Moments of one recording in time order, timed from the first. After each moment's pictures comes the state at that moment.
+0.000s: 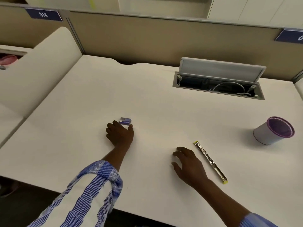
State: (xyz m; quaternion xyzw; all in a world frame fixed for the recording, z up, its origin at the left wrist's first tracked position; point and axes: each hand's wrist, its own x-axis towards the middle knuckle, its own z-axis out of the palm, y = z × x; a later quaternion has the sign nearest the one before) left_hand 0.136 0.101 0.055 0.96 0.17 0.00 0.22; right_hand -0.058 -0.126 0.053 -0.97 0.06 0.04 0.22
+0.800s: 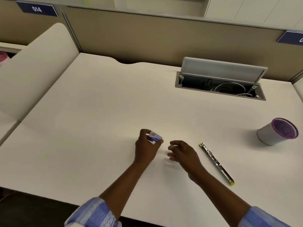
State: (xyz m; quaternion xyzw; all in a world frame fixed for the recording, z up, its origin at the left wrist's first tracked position) left_hand 0.075 0.068 0.074 0.85 0.02 -0.09 0.52; right_hand -0.005 -0.078 0.094 -0.69 0.29 0.05 0.66
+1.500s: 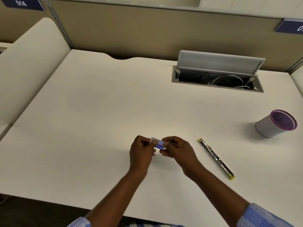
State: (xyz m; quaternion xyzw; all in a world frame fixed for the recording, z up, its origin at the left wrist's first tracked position) left_hand 0.048 0.079 0.097 0.78 0.11 -0.14 0.60; right_hand 0.001 -0.063 0.110 -0.66 0.29 0.06 0.69
